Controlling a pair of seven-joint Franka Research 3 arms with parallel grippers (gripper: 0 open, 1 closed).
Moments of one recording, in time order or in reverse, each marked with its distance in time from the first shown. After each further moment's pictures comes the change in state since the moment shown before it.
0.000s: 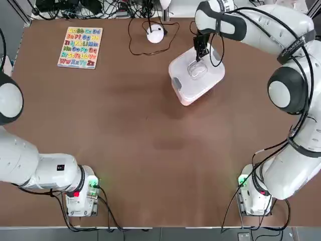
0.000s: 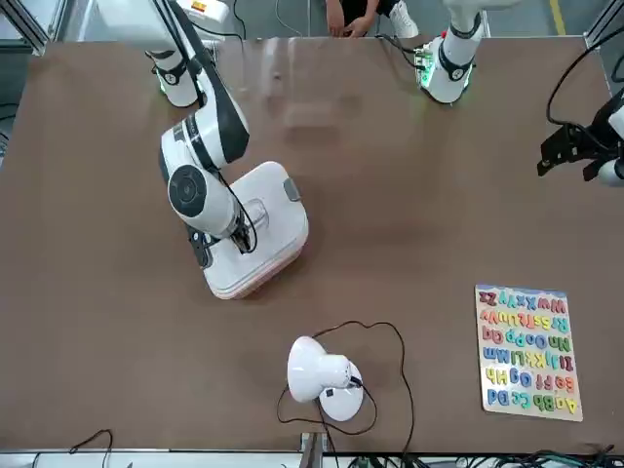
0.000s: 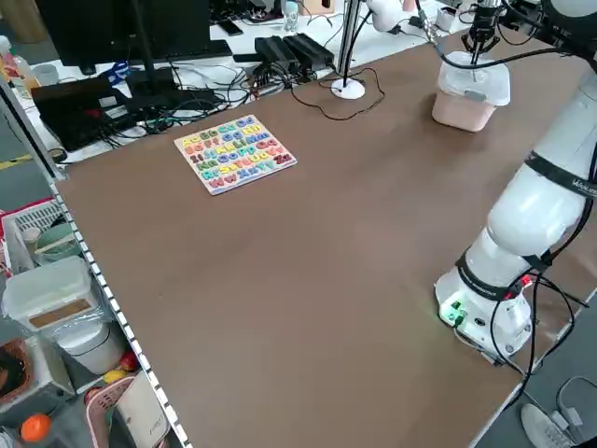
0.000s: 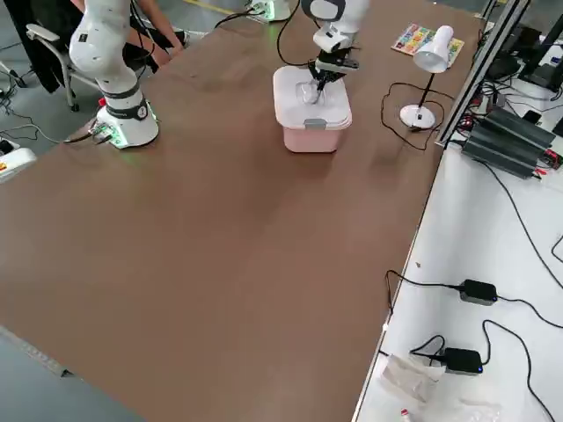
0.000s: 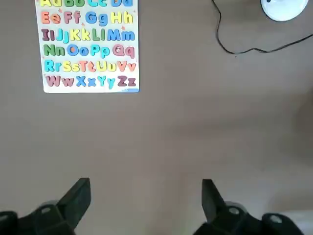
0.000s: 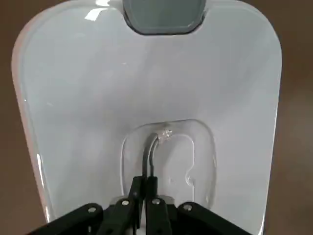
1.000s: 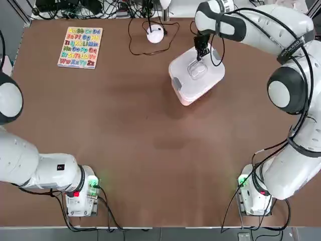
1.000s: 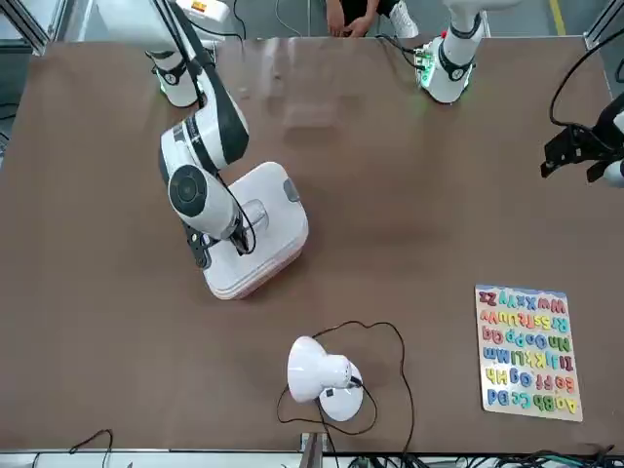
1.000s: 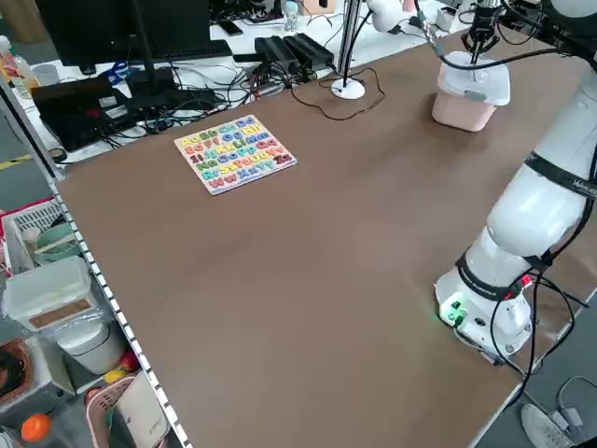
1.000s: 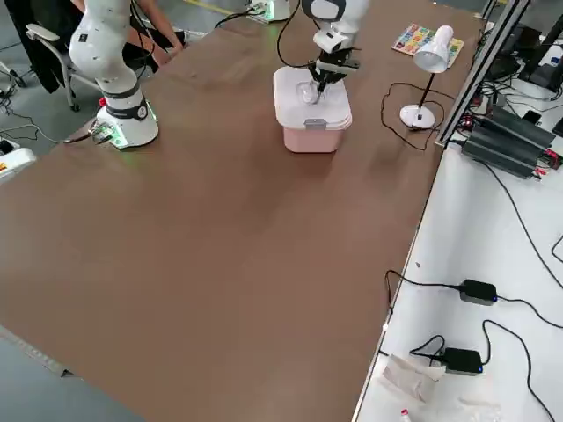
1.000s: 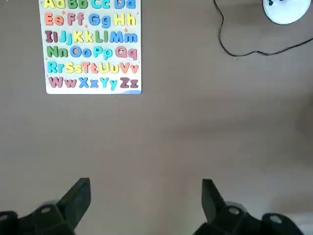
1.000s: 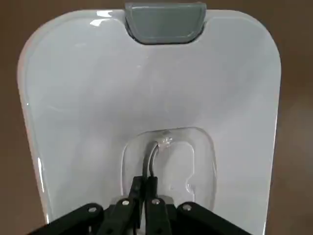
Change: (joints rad) left arm 0.010 0.000 0.000 0.000 0.001 0.006 0.004; right arm 0.002 0.006 -0.002 0.008 -0.026 0.004 -0.001
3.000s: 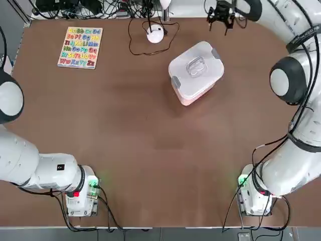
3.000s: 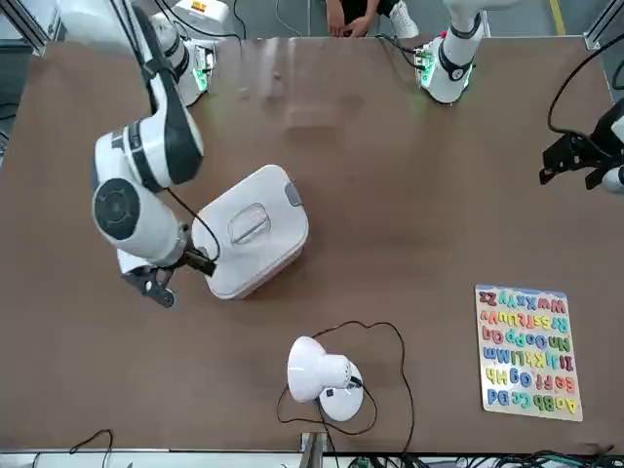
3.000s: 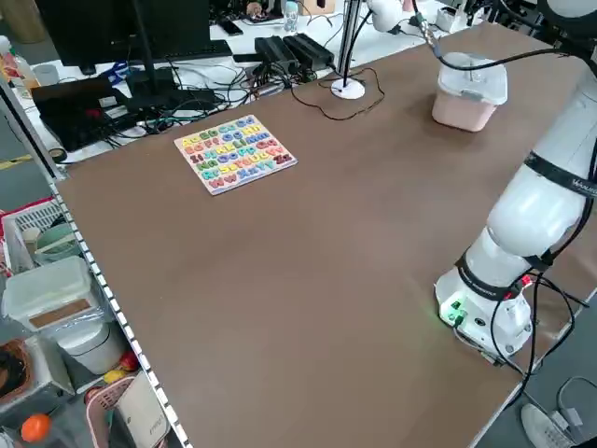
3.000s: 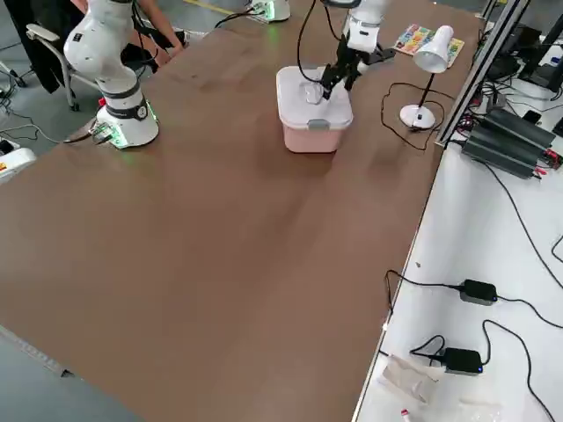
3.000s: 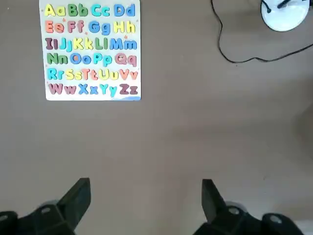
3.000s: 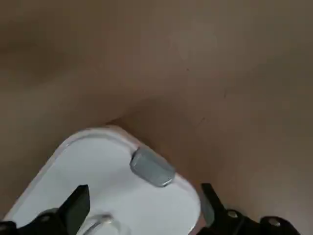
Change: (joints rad) left arm 0.000 0.012 -0.005 0.001 0.000 0.032 -0.004; right arm -0.186 0.041 -0.021 0.263 -0.144 -0.196 -0.935
